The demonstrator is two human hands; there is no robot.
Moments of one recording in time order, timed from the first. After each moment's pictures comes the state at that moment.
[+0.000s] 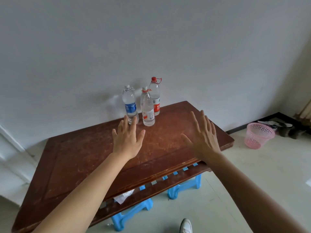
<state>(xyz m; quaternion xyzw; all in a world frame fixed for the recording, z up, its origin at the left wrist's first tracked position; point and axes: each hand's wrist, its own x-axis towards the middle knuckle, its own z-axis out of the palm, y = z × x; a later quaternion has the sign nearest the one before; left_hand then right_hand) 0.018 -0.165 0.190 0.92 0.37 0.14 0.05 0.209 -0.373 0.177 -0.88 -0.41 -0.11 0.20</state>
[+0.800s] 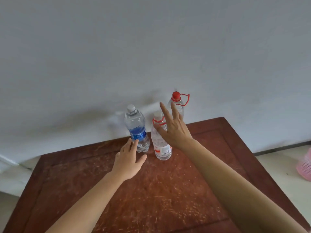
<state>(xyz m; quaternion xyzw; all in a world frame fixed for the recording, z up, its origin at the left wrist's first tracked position) 0.203 0.084 0.118 0.88 0.45 -0.01 0.12 0.418 0.023 0.173 -0.77 -0.56 0.09 0.27</state>
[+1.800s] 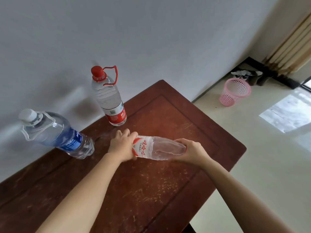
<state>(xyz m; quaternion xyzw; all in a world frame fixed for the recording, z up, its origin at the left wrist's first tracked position) 0.372 0.092 0.021 0.97 0.14 -0.19 0.07 0.472 -0.184 0.041 -0.90 -0.20 0.30 0.26</state>
